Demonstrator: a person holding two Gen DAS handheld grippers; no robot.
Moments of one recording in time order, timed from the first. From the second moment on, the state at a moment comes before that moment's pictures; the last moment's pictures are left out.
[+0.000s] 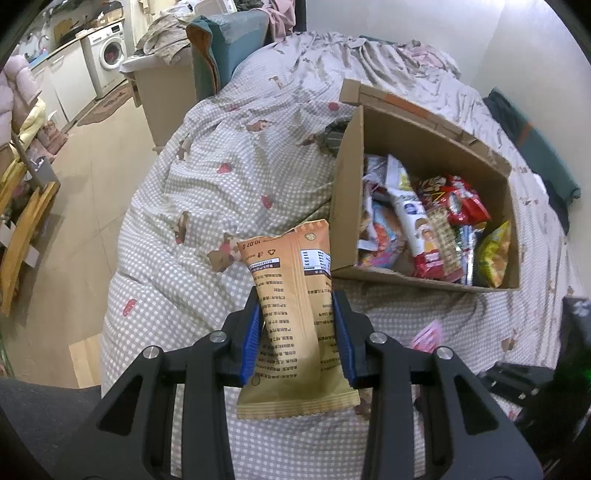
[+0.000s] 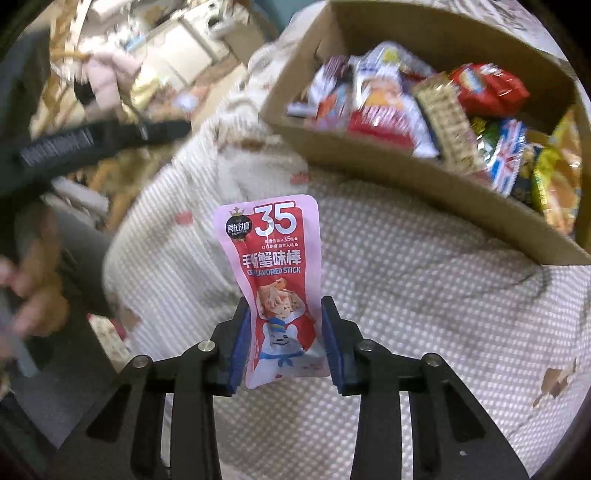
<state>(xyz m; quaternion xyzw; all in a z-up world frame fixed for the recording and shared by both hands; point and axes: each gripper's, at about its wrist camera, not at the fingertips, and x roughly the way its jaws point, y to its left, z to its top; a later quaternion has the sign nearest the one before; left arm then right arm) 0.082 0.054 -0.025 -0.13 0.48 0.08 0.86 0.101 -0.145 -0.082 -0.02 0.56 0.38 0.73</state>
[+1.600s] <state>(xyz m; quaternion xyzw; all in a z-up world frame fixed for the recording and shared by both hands) 0.197 -0.036 -0.008 0.01 0.41 -0.01 0.91 0.233 -0.234 -0.036 0.19 0.47 0.23 0.83</state>
